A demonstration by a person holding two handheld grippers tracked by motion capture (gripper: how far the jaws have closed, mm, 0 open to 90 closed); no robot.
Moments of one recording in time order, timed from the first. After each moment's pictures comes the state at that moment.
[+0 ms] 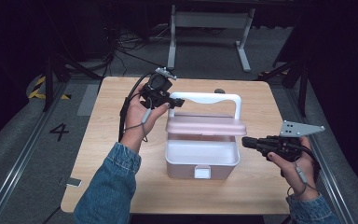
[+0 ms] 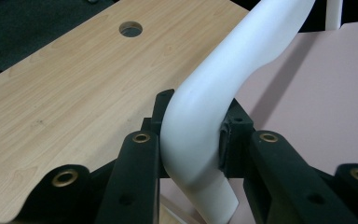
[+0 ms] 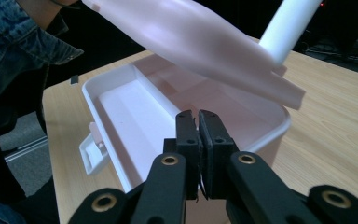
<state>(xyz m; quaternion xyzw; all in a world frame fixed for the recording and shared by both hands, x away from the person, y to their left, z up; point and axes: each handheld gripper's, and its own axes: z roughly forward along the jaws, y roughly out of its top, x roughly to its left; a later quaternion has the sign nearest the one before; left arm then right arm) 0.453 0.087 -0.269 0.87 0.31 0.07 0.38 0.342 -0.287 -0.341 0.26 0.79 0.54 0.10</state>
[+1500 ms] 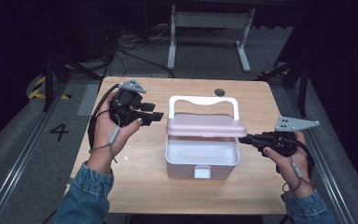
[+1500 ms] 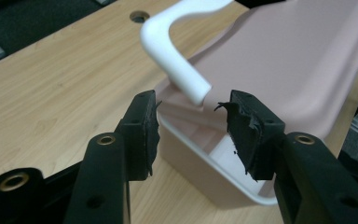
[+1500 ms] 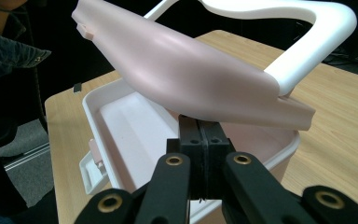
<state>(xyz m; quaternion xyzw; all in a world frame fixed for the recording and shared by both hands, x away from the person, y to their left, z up) 0.389 0.154 -0.261 0.85 0.33 0.09 0.40 0.352 -0.279 -0.337 0.27 0.79 0.55 0.09</state>
